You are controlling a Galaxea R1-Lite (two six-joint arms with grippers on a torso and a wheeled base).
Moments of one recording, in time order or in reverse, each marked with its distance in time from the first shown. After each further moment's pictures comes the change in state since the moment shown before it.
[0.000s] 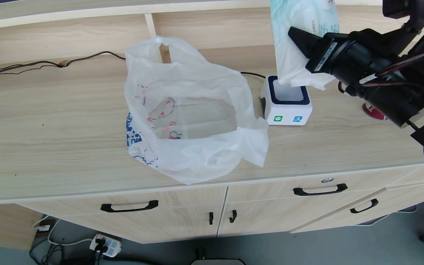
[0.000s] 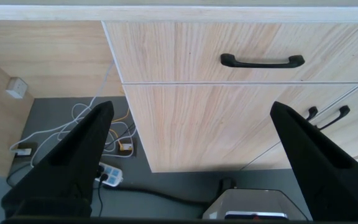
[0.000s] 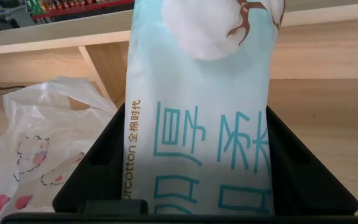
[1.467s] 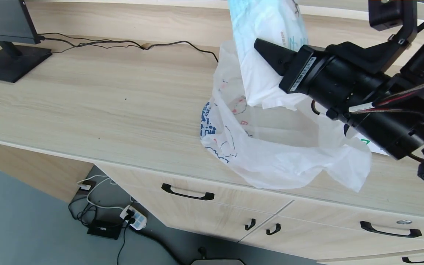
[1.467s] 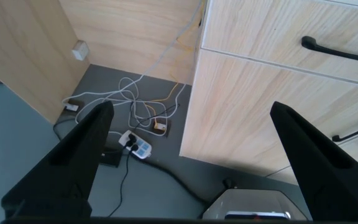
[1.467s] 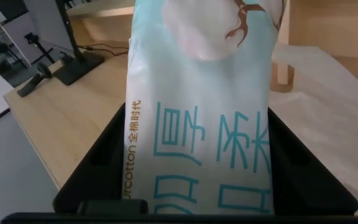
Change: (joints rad) left arm 0.000 0.000 0.000 0.000 0.000 0.000; right arm 0.212 -0.033 0.107 -0.019 -0.061 0.070
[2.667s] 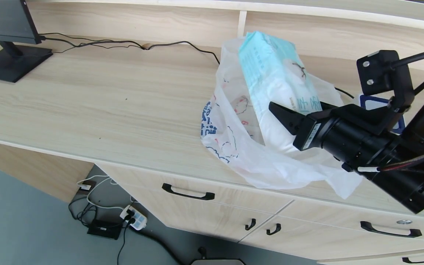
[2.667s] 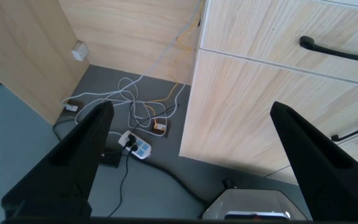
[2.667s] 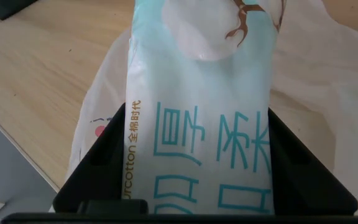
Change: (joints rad) left arm -0.001 0.000 0.000 0.000 0.000 0.000; right arm -0.028 -0.087 0.294 -0.015 -0.089 -0.071
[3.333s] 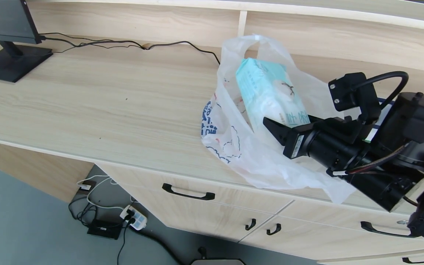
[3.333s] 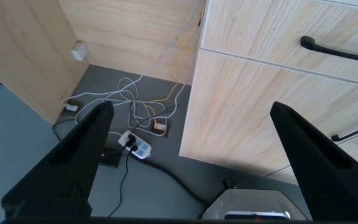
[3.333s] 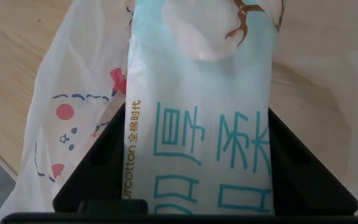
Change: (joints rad) left arm 0.000 0.000 0.000 0.000 0.000 0.000; right arm -0.045 0.080 0.004 0.001 0.006 0.004
